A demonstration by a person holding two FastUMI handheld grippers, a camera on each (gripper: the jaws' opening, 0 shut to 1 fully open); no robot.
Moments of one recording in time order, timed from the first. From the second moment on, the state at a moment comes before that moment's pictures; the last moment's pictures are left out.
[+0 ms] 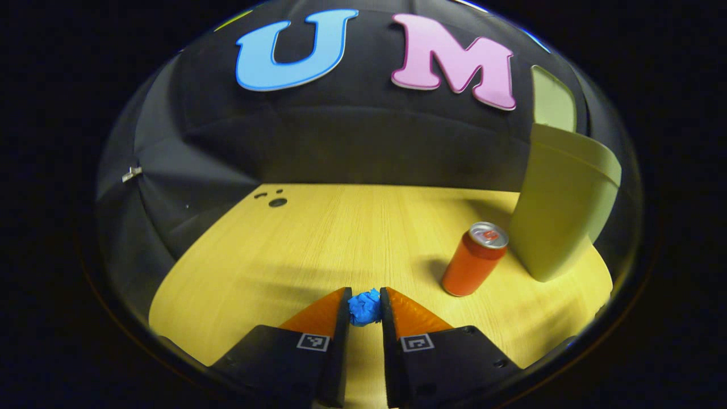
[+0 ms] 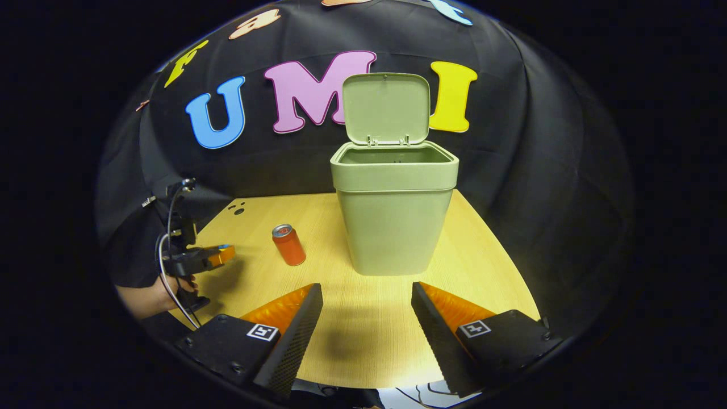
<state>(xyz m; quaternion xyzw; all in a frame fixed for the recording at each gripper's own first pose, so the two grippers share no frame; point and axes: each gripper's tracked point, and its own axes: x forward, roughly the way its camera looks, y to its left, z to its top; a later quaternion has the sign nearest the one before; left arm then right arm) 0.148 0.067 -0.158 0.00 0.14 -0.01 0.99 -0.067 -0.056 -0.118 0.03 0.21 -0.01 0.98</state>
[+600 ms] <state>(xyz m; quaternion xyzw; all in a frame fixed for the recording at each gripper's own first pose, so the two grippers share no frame) 0.116 -0.039 0.004 0.02 0.05 -0.11 0.99 -0.064 -0.094 -0.137 0.08 0.21 -0.01 0.97</state>
